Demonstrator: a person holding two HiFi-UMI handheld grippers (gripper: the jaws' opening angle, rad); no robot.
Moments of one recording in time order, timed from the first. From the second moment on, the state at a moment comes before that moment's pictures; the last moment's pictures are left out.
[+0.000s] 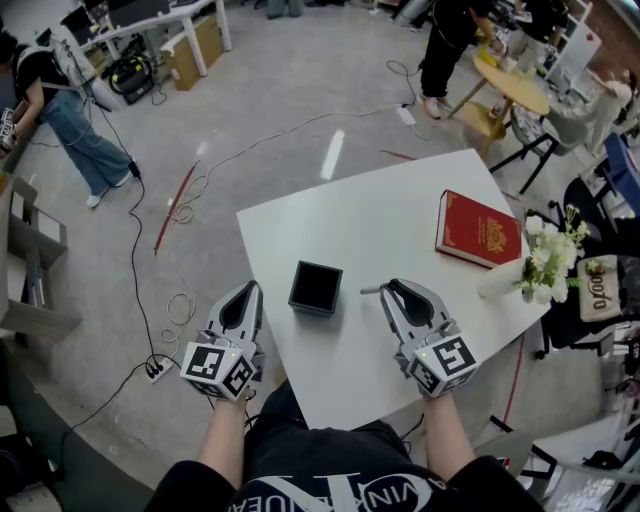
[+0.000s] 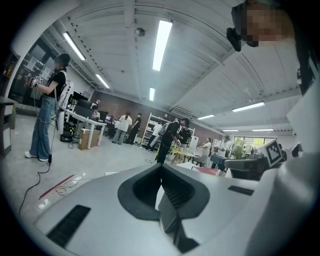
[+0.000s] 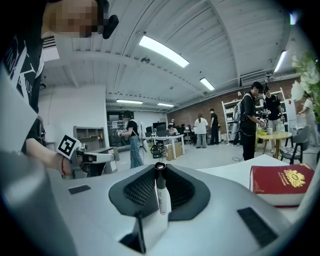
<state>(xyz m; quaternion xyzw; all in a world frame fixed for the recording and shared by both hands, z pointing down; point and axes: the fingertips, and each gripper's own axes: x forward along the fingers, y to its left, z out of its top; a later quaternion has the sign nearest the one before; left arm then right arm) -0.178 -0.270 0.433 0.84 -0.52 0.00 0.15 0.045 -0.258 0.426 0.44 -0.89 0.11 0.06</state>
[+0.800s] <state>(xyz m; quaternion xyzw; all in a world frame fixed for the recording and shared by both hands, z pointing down) -0.180 -0.269 0.437 0.84 -0.52 0.00 0.16 0.045 -0.255 0.431 0.44 -0.89 0.11 0.07</state>
